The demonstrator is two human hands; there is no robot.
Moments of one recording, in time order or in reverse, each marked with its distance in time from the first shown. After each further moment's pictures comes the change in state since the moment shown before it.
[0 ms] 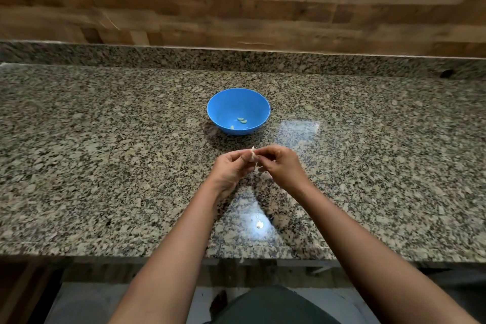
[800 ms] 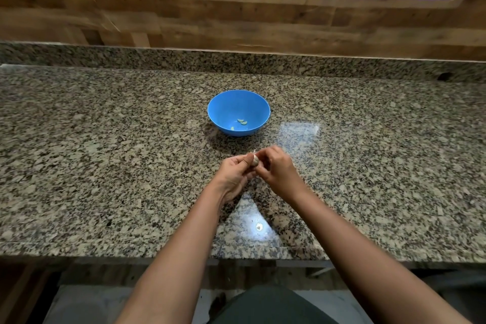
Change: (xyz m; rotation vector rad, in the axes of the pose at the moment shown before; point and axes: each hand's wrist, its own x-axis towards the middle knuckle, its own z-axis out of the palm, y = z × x) left_hand -0.005 0.002 0.010 -0.128 -0.010 -0.121; right_hand -0.007 0.005 0.009 -0.278 0.000 -0.187
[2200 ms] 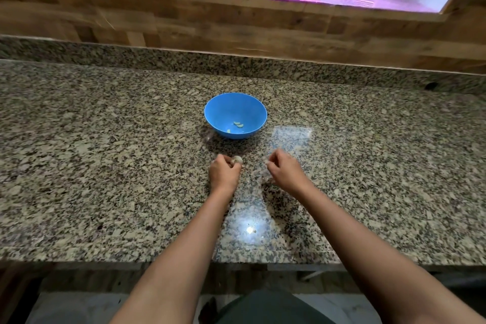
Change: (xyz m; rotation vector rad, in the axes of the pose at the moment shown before) left_hand 0.020 -0.009 -0.005 0.984 0.611 0.228; right_hand 0.013 0.023 -0.008 0.046 -0.077 0.379
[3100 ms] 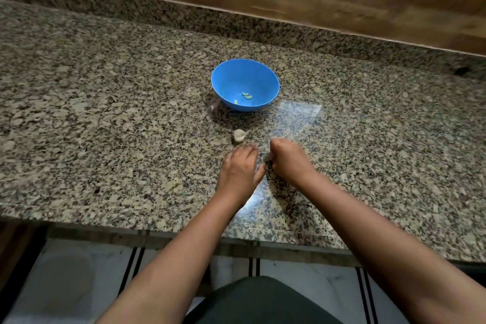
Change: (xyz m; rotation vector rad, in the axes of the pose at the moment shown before) left_hand -0.034 -0.043 0.025 0.519 -0.119 0.588; right_hand -0.003 0.009 0.011 -0.539 -0.049 -0.317
